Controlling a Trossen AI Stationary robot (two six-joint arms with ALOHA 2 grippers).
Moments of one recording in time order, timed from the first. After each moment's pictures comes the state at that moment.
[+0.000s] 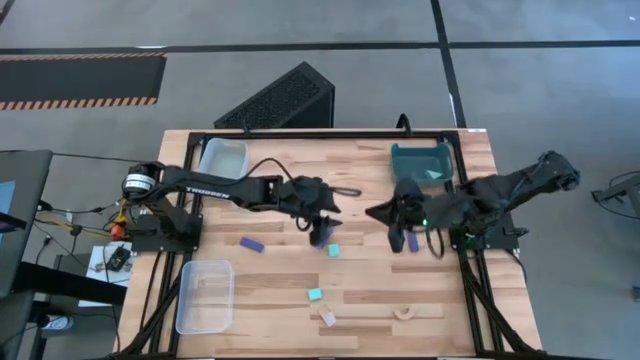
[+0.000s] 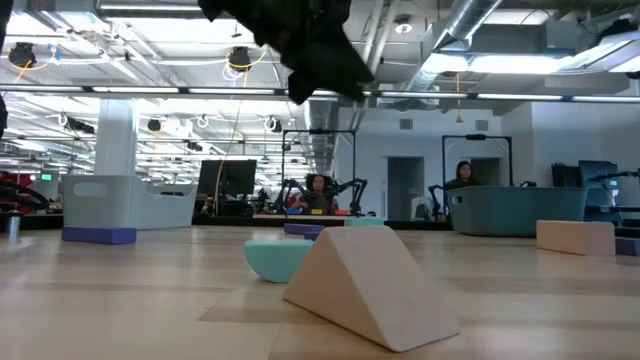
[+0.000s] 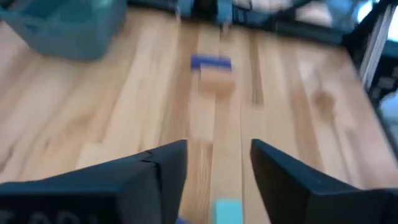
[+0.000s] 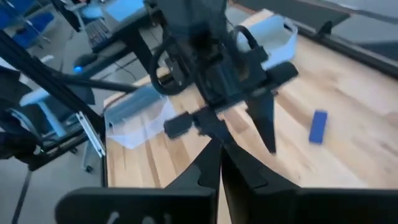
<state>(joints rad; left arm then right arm) -0.01 1.67 1.22 -0.17 0.04 -0.18 0.41 1.17 1.24 -0.55 0.55 0.71</state>
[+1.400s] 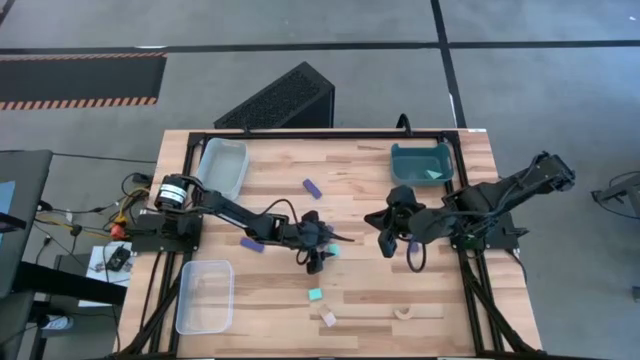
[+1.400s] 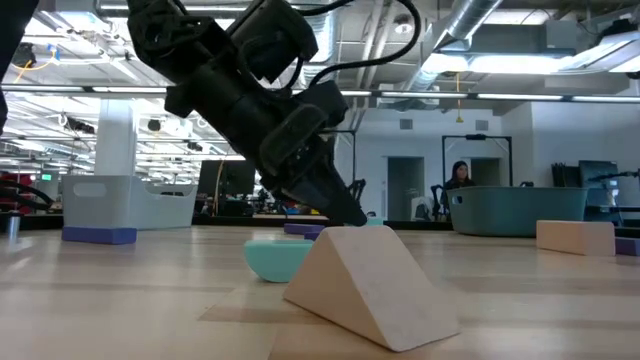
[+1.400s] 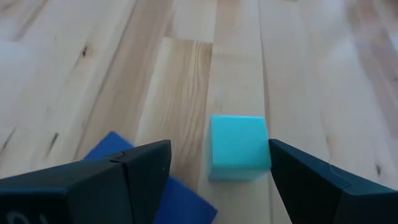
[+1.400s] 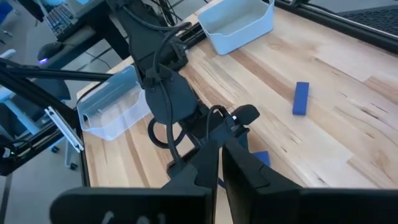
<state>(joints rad) -0.14 1.93 0.95 0.29 -0.12 -0.22 0.42 1.23 1.25 -0.65 0.58 0.85</state>
